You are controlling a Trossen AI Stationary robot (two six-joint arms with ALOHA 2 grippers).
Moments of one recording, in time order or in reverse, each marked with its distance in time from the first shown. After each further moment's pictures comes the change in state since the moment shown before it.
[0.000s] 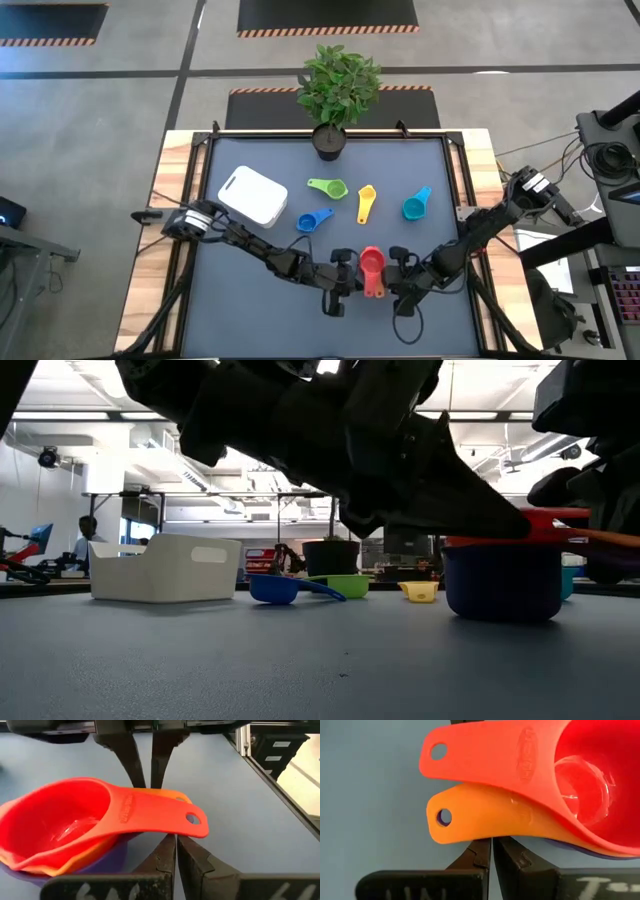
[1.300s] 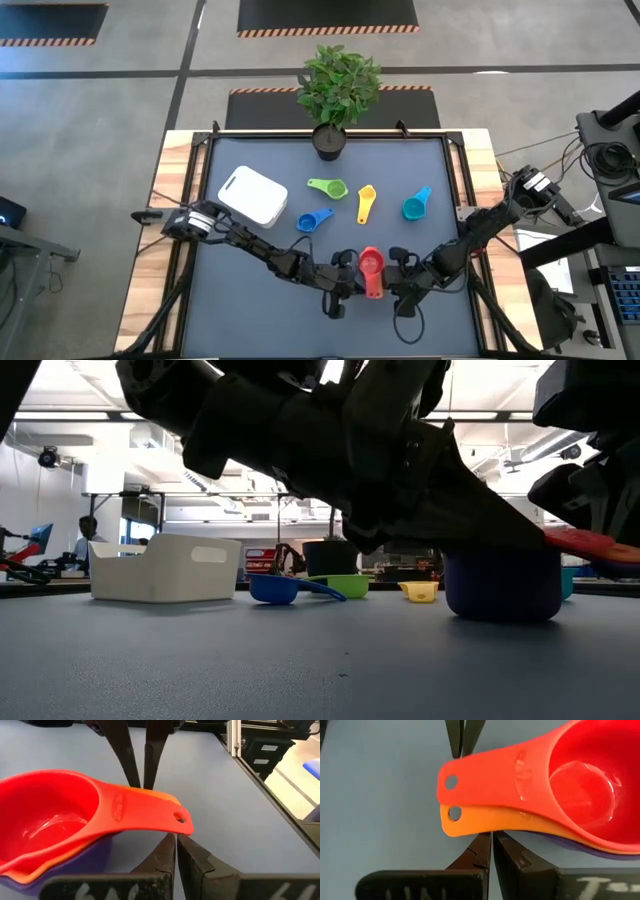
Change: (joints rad) left arm 0.003 0.028 0.000 0.042 0.052 -0.051; right arm 0.000 -0.010 0.000 0.011 -0.021 0.003
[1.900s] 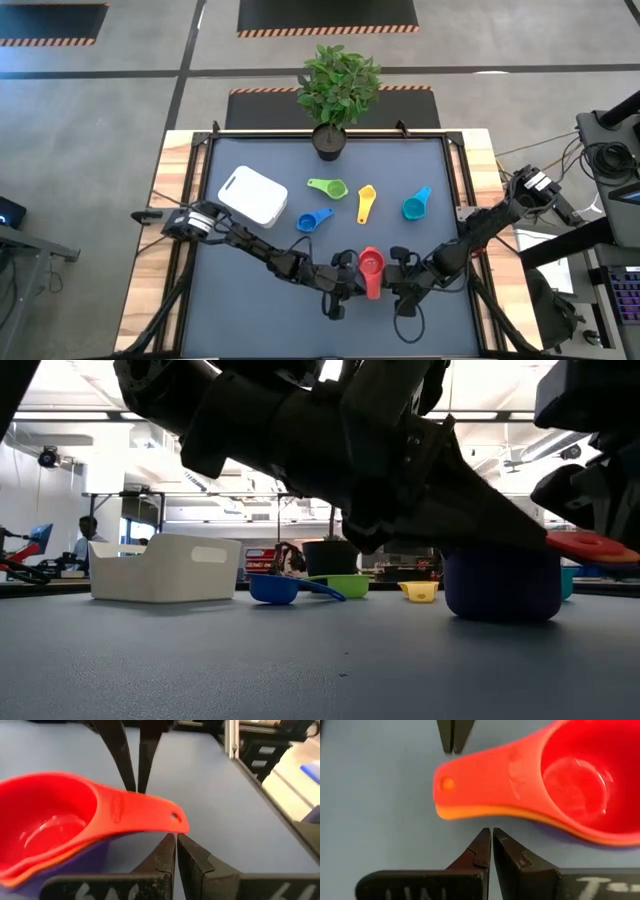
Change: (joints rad) left arm -0.002 0.005 0.000 0.024 0.000 -0.011; right arm -0.001 -0.010 0.000 -0.009 -0.005 0.010
